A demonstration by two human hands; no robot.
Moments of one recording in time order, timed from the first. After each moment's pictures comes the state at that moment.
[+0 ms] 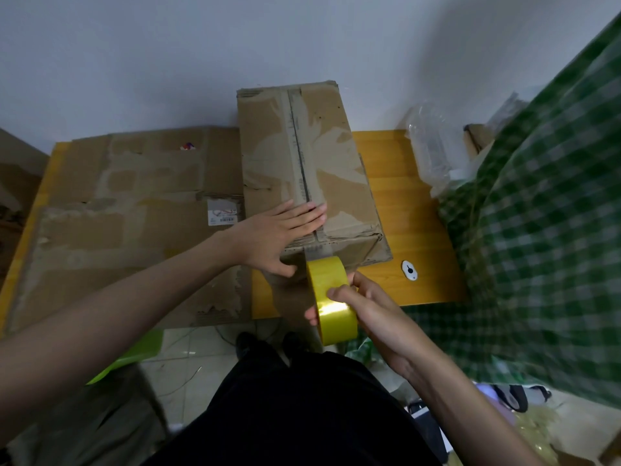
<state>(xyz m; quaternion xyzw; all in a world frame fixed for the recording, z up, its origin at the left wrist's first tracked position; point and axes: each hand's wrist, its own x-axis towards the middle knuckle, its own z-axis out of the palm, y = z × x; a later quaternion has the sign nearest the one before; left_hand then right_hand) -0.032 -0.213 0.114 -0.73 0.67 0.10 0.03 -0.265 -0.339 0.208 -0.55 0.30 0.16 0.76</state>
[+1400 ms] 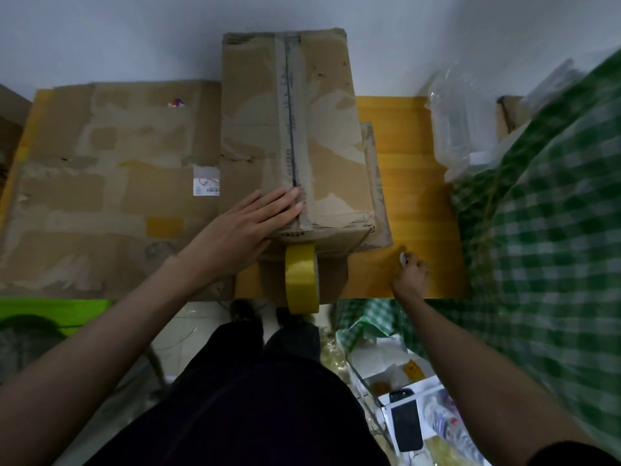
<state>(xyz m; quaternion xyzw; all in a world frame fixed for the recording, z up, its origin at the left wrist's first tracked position) -0.075 -0.200 0.114 -0.83 0.55 0.07 -0.08 -0.251 -0.514 -0.078 -0.80 0.52 0.13 0.27</state>
